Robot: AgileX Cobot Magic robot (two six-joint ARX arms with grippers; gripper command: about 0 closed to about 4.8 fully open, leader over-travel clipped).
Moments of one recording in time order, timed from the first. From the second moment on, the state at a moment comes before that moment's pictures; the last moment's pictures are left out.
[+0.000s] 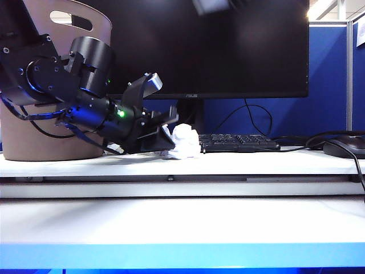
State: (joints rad) left arm -0.50 1.91 0.91 0.70 0.26 -0.12; right arm 0.33 1.95 2.18 -0.49 -0.60 0.09
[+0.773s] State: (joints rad) left arm -0.50 1.29 0.94 0.44 -0.01 0.10; right arm 0.36 2.05 1.97 -0.86 -0.51 -0.18
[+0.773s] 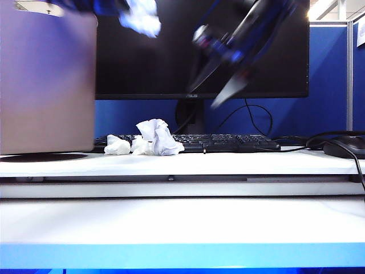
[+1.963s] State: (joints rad) left arm -0.30 1.27 1.22 -0.06 -0.48 0.44; right arm 0.50 2.22 1.96 -0.61 -0.31 -0.17
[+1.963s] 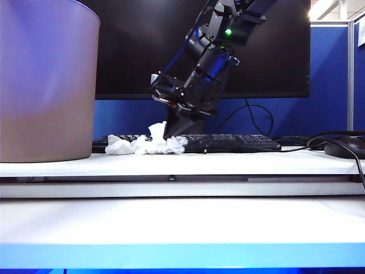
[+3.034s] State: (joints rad) left arm -0.30 0.88 1.23 -0.88 0.87 0.18; right arm 0.59 1.98 2.00 0.22 -0.75 0.17
